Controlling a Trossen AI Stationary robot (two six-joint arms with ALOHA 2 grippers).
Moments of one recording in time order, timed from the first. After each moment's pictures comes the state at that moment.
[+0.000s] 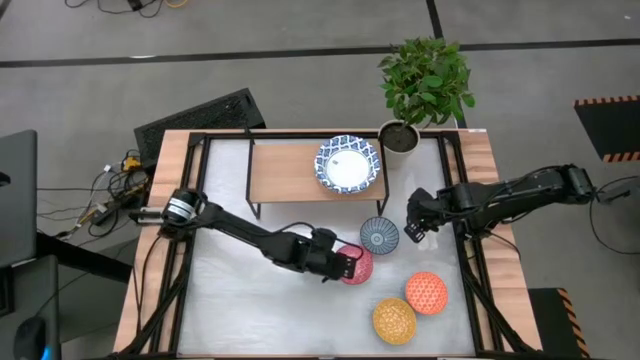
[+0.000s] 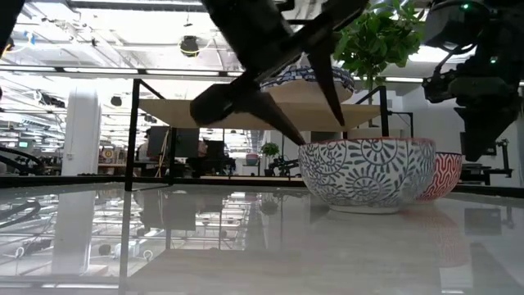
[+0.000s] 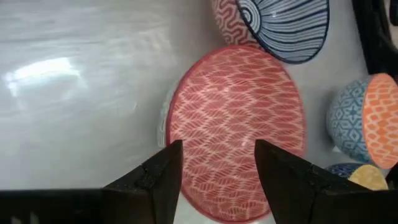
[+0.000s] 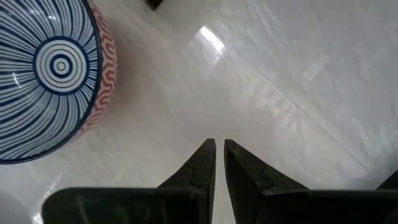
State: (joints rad) left arm -0.30 2.03 1.51 -0.38 -0.35 -1.45; right arm 0.08 0.98 0.60 -0.97 0.18 0.88
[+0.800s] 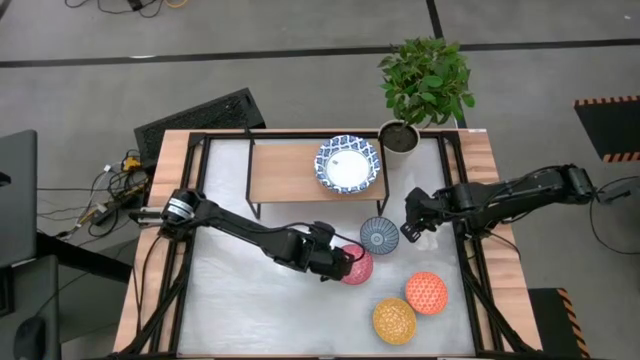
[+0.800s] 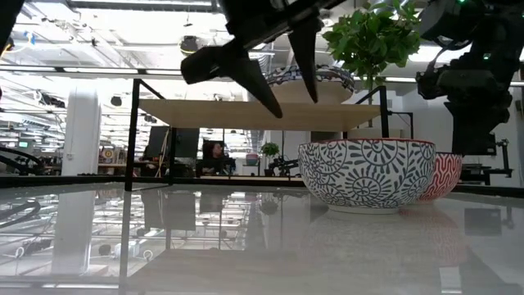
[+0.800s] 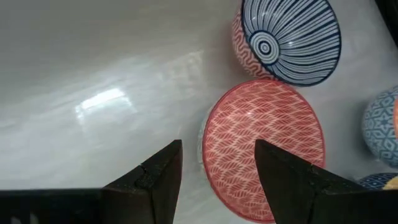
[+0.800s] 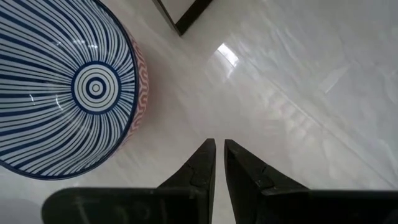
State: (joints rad) left arm -0.30 2.03 1.67 -0.71 -0.45 -1.37; right arm 0.08 0.98 0.60 -0.88 0.19 0.88
